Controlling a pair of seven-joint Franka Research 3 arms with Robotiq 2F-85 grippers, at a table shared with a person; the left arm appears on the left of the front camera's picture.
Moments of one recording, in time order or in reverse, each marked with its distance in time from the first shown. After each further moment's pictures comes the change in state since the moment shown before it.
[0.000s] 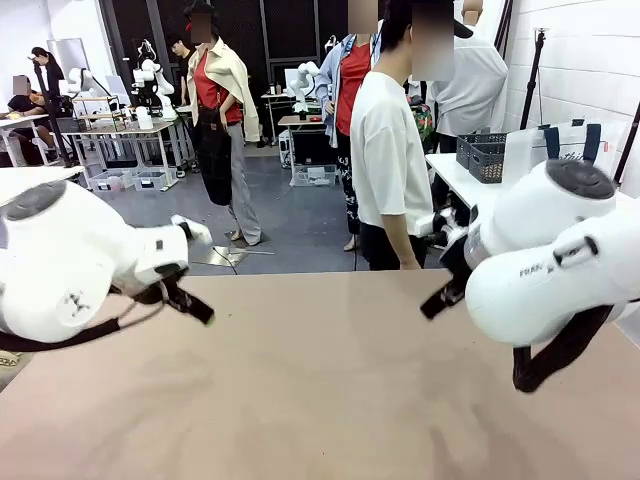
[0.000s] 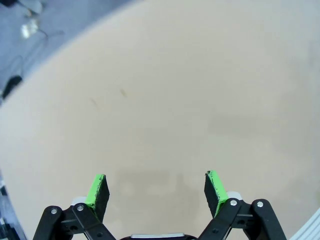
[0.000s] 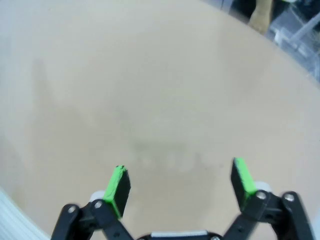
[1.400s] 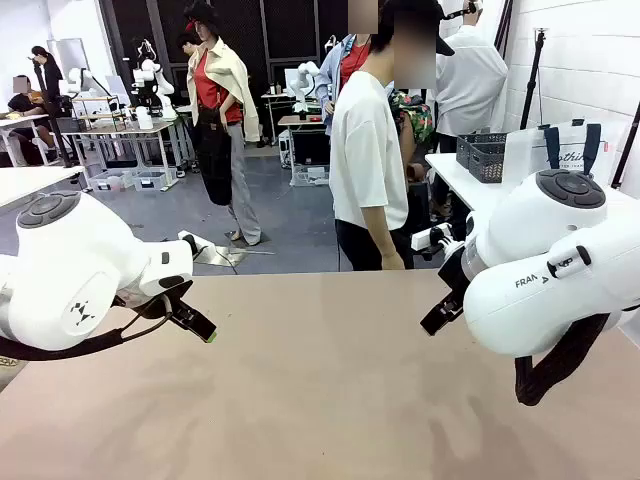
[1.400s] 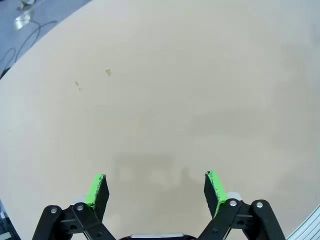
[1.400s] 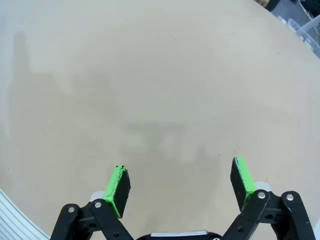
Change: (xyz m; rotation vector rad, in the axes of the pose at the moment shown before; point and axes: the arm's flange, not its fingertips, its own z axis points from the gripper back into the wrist) left arm -0.024 -0.019 -0.034 -0.040 0.126 -0.050; right arm -0.026 0.016 -0.033 0.024 0.123 0.082
